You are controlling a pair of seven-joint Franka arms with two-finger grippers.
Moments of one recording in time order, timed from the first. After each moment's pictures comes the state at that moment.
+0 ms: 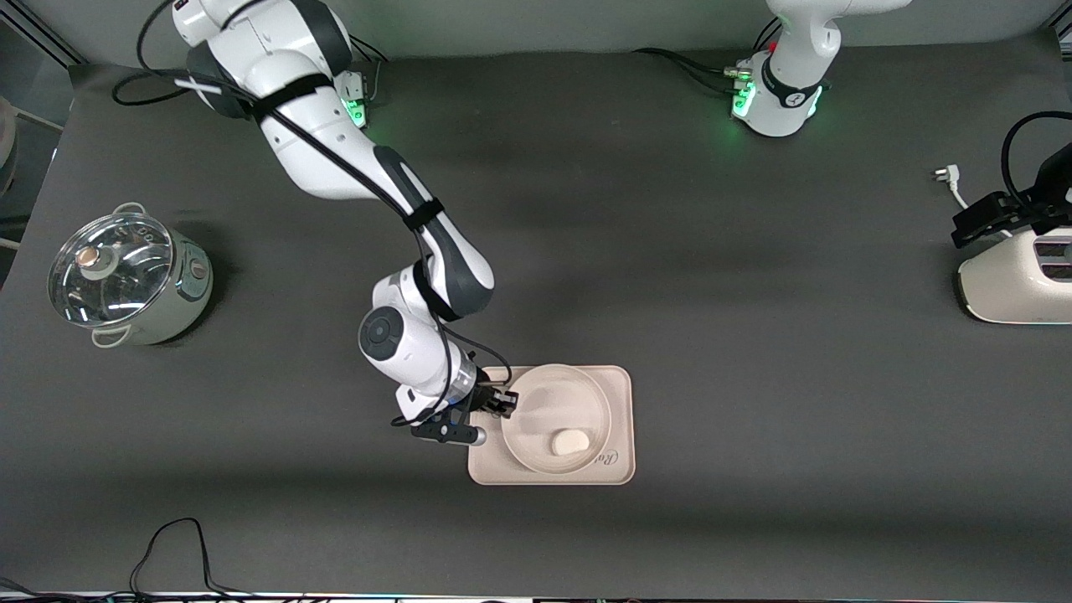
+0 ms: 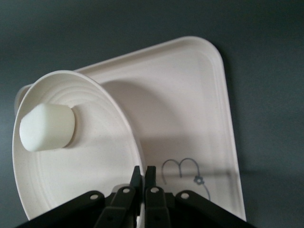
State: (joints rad) left arm 0.02 -0.03 0.00 -1.65 0.06 1.60 -0.11; right arm 0.55 0.96 -0.05 -1.28 0.43 2.52 0.41
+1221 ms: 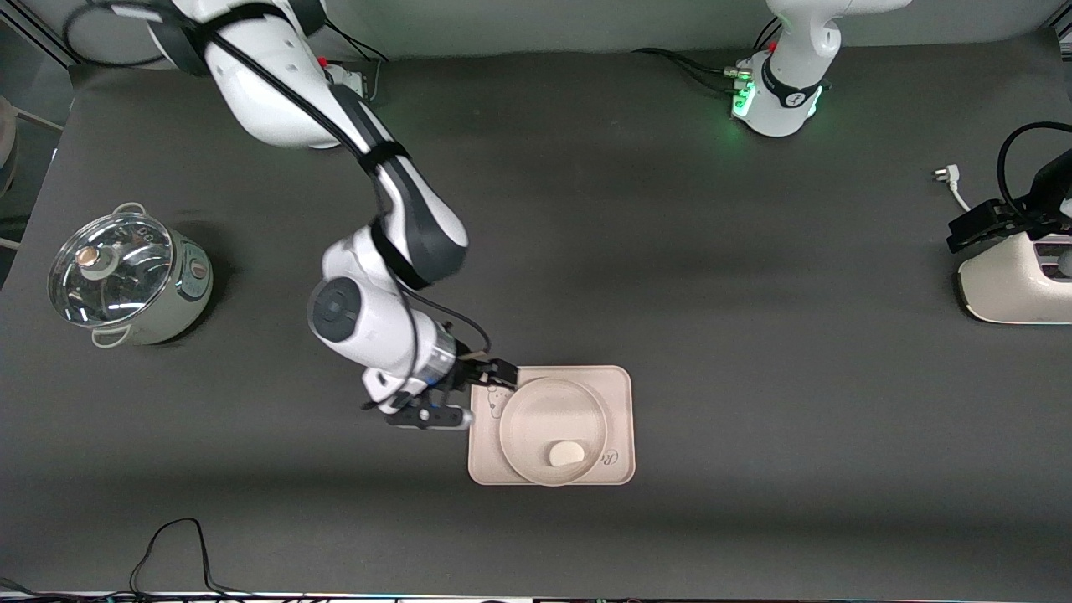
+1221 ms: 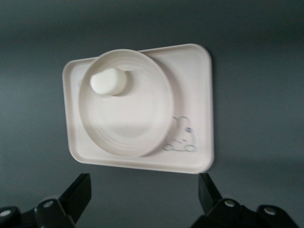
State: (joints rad) left arm 0.02 -0.01 0.00 -1.64 0.05 1.59 -0.11; right arm 0.54 0.63 -0.11 -1.40 0.37 2.18 0.32
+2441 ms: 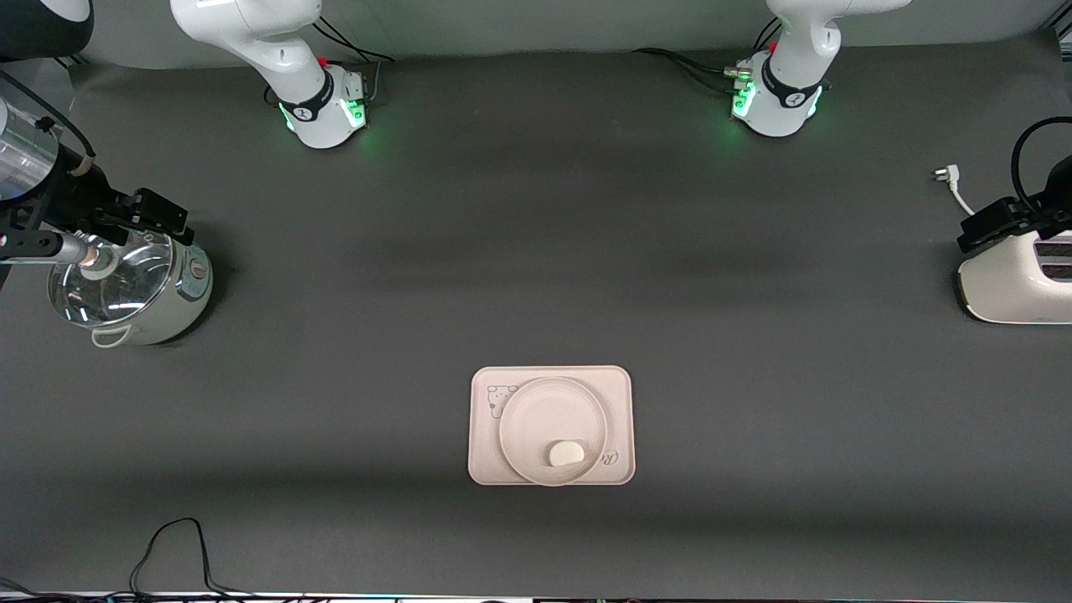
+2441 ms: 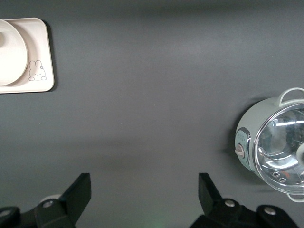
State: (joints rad) left arm 0.03 -0.01 0.01 -1.62 0.04 1.59 -0.11; right arm 0.15 -0.06 -0.10 -1.68 0.03 1.59 0.12
